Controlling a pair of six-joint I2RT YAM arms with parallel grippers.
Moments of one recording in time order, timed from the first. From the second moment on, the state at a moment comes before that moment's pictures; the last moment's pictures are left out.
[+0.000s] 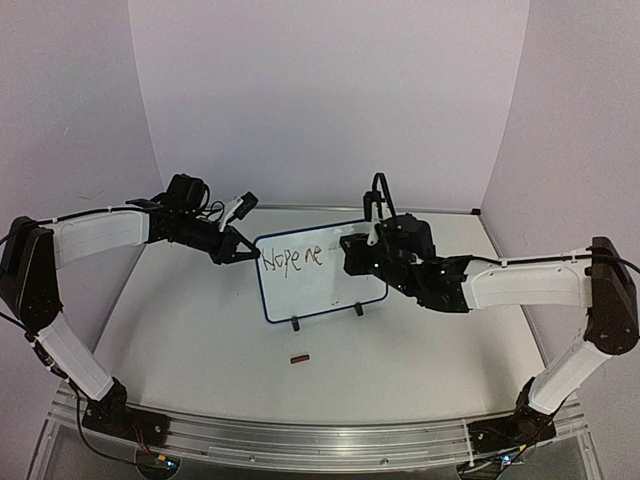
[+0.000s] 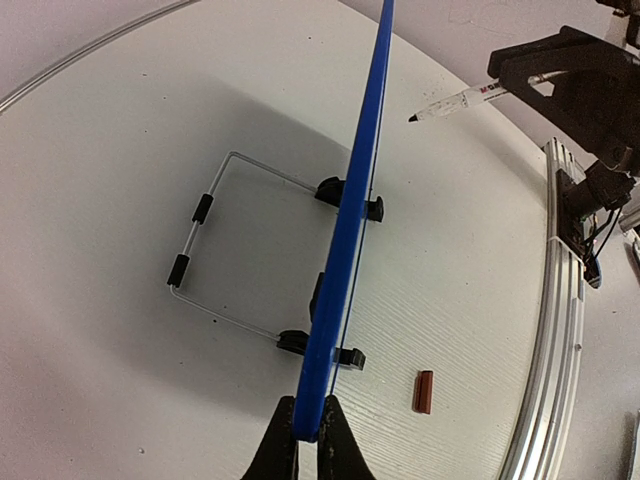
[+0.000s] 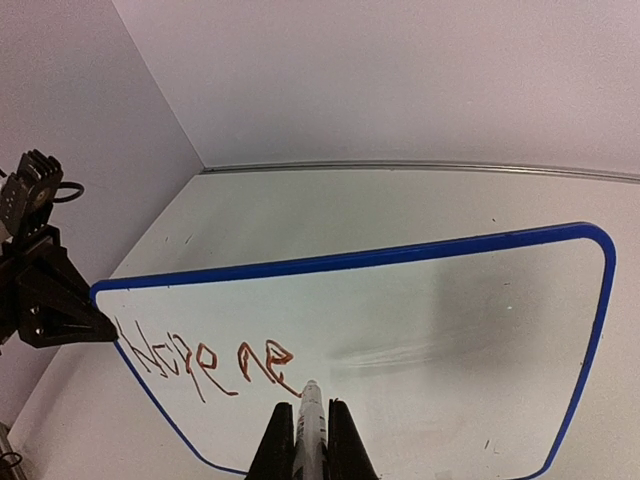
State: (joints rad) left arm -0.44 1.59 1.17 -0.36 0.69 0.21; right arm 0.93 1.59 1.01 0.28 0.36 0.45
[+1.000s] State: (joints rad) left arm -0.44 1.59 1.17 -0.36 0.69 0.21; right arm 0.92 1.68 1.07 0.29 0.36 0.44
